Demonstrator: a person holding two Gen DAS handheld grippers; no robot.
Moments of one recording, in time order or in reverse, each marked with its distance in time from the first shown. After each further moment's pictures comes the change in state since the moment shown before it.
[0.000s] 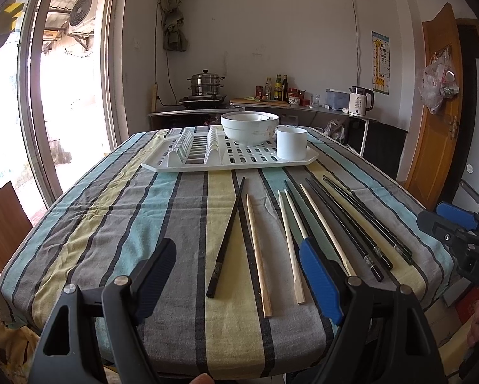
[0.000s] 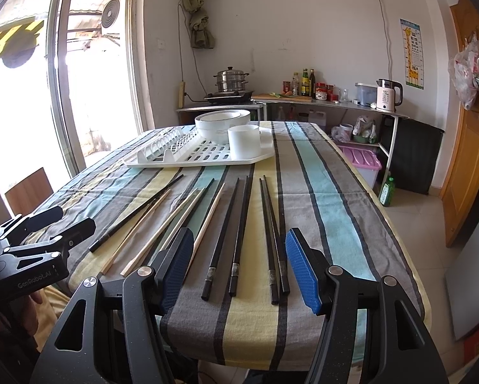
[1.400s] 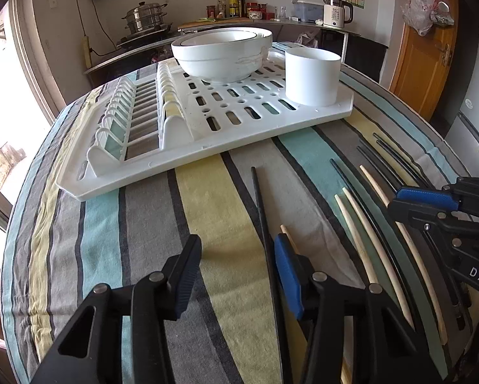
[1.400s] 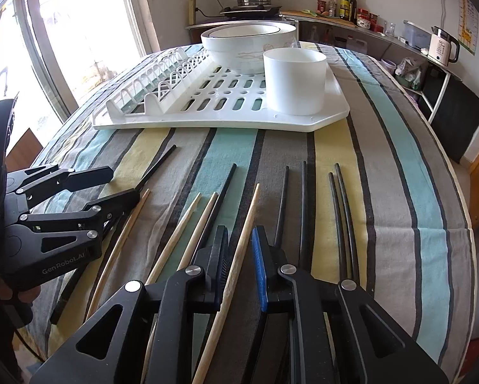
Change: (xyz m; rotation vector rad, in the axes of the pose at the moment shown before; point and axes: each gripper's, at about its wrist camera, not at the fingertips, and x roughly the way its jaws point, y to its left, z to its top) left arm 0.186 0.016 0.070 0.234 0.397 -0.137; right arm 0.190 0.029 0.064 -0.038 0.435 0.084
